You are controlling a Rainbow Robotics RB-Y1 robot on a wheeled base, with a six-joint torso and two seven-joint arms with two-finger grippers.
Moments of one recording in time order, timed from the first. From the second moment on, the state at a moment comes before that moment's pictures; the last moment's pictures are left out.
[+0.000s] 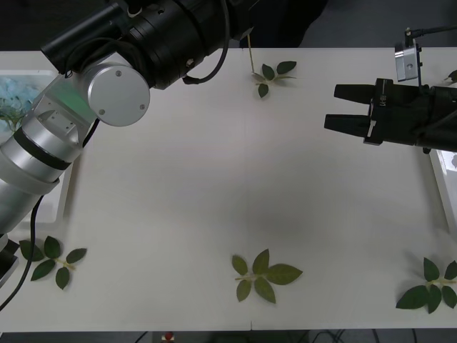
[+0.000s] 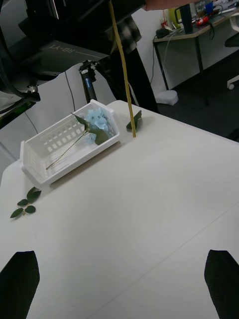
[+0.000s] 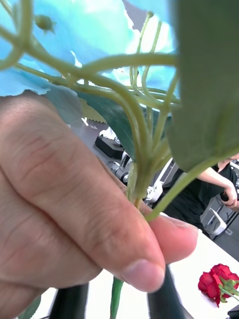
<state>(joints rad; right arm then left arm) -0.37 -0.79 0.06 -1.53 -2.08 1.09 2.70 -0.76 0.54 -0.49 -1.67 1.19 0.17 -1.67</state>
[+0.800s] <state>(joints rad) -0.37 -0.79 0.06 -1.53 -2.08 1.09 2.70 -0.76 0.54 -0.49 -1.67 1.21 0.17 -1.67</state>
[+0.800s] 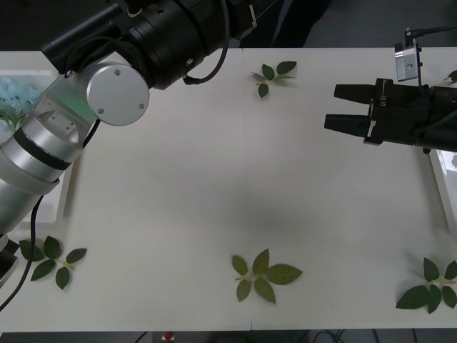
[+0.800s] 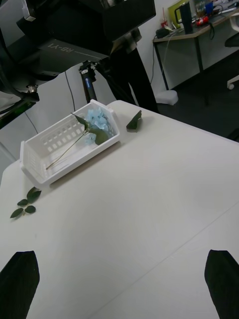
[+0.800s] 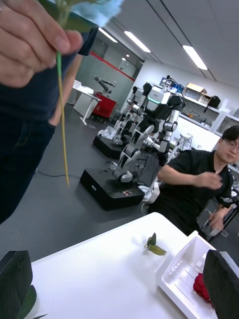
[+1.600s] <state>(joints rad) -0.37 -0.79 0.06 -1.53 -2.08 1.09 2.70 -0.76 0.54 -0.49 -1.67 1.21 0.17 -1.67</state>
